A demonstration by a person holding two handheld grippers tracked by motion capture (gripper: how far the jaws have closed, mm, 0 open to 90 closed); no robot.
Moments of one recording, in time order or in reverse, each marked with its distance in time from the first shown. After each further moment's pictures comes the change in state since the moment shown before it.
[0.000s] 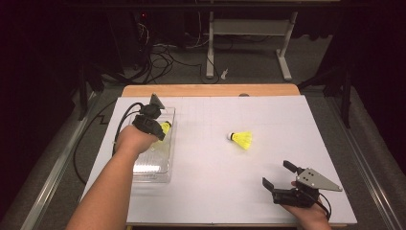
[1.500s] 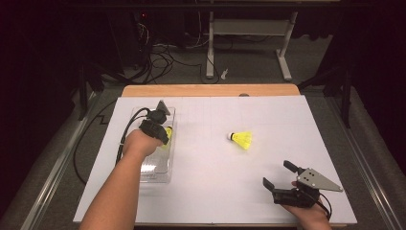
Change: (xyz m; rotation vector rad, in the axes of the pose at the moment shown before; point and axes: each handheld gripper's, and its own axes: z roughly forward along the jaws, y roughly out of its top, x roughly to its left) left arm 0.004 0.005 0.036 0.037 0.022 0.020; right arm 0.000 0.000 -0.001 -0.005 -0.002 0.002
